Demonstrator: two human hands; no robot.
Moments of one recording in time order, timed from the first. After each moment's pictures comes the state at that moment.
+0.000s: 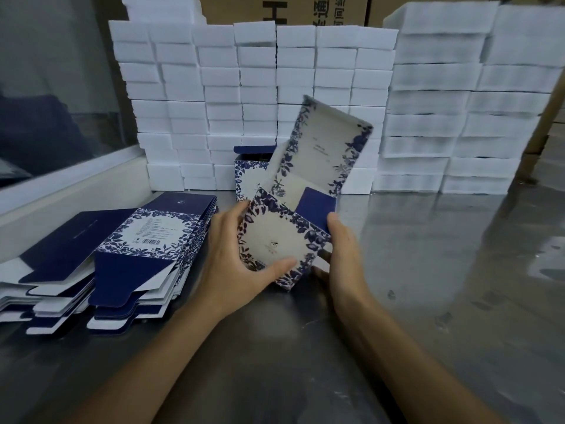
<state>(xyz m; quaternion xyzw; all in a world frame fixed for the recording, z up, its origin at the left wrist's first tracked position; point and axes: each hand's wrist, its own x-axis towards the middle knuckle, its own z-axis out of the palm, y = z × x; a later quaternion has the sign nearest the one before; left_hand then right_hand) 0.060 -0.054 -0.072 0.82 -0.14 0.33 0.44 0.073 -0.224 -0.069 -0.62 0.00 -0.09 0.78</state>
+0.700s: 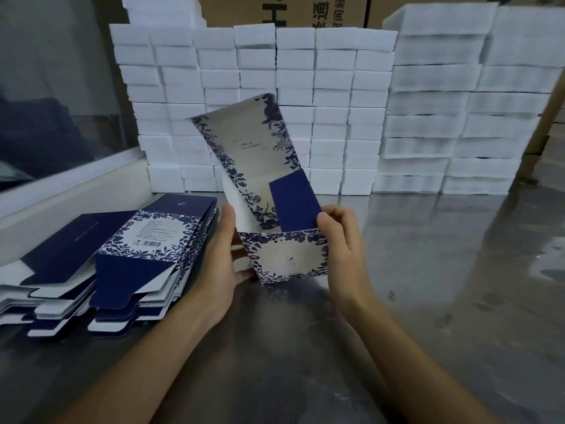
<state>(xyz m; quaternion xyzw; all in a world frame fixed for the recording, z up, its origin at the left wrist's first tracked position) 0.057 -0.060 -0.055 0.58 -0.03 0.09 0.81 0.059 -0.224 -0.051 -0.64 -0.13 -0.17 0.74</state>
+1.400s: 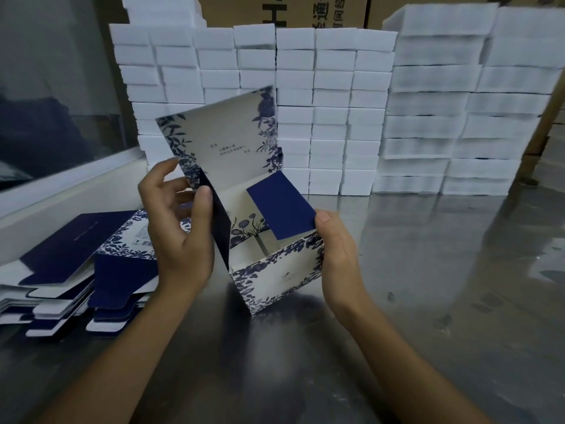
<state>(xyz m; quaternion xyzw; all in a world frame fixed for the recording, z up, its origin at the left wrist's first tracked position) 0.047 -0.036 -0.025 0.64 -0.15 0.54 0.53 0.059 -0.218 -0.053 -0.64 -0.19 -0.18 0.72</state>
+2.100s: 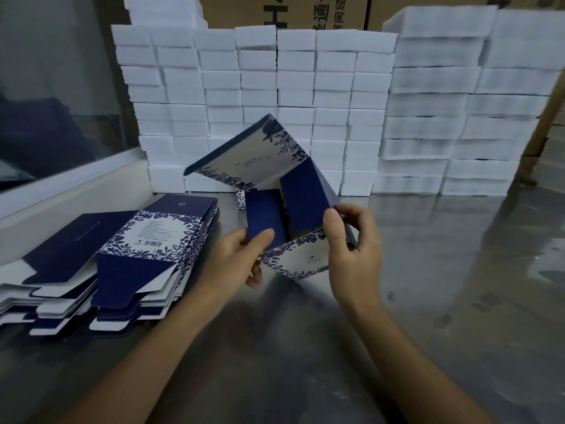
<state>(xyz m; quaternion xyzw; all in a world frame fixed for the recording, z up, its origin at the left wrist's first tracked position) 0.055 -0.060 -0.053 0.75 -0.05 0.14 0.65 0.057 -0.231 -0.053 -0.67 -0.10 -0.33 0.66</state>
